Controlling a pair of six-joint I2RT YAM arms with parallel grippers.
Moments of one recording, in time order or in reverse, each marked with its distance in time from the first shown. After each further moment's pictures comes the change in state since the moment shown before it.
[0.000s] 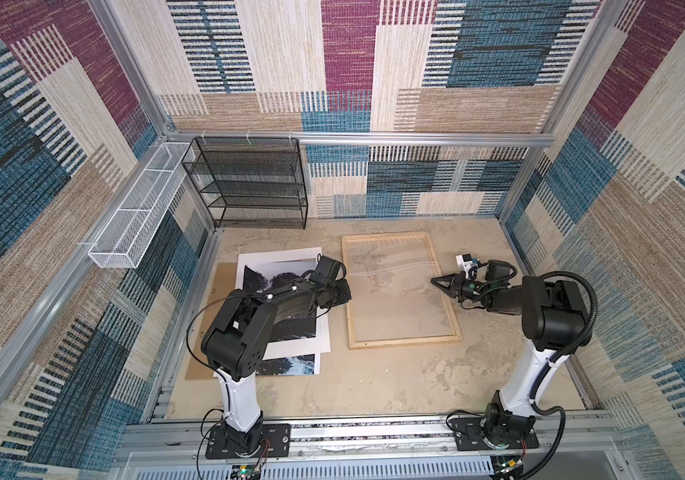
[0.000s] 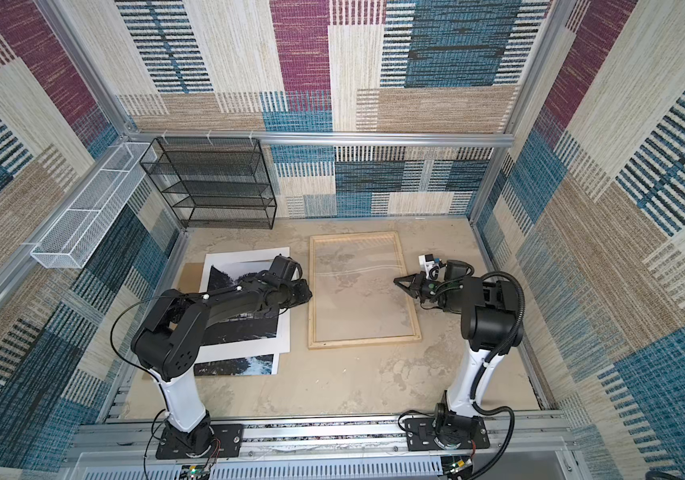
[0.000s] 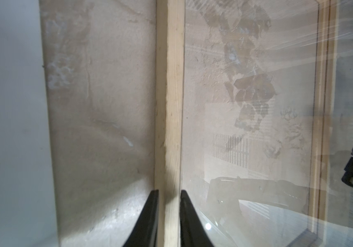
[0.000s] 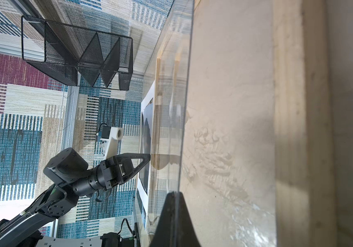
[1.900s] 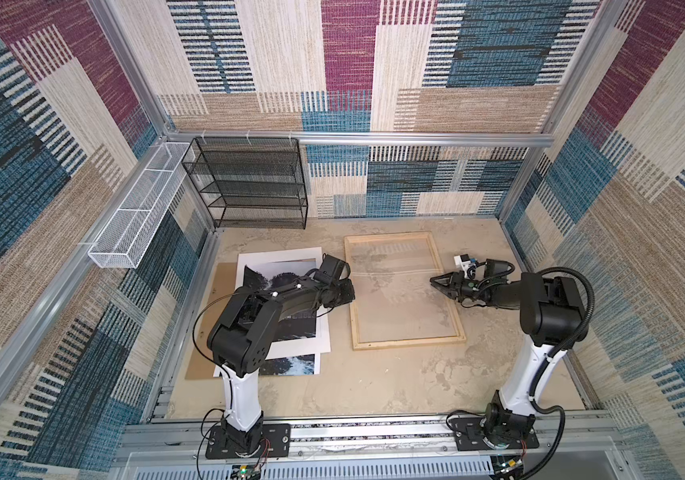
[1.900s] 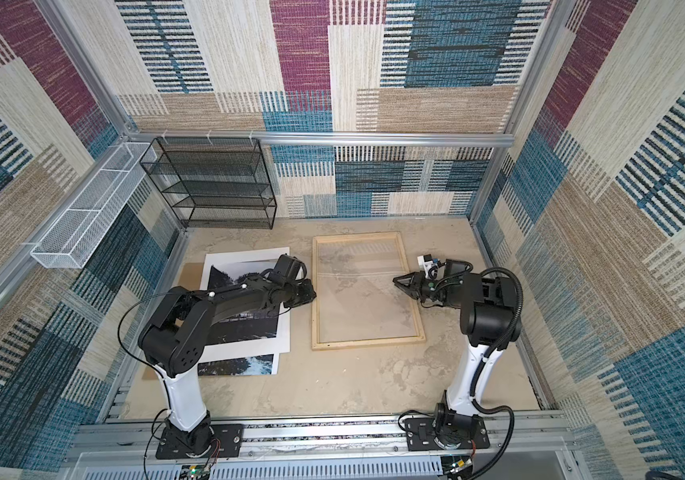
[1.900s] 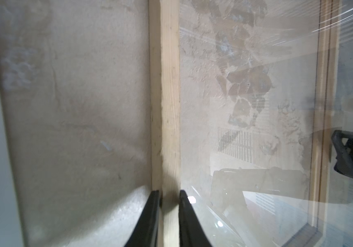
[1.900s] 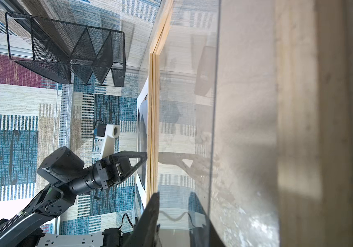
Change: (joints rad) left arm -0.017 0.039 0.045 -0.017 0.028 0.008; right arm 0.002 0.042 0.069 -0.148 -0.012 -0.088
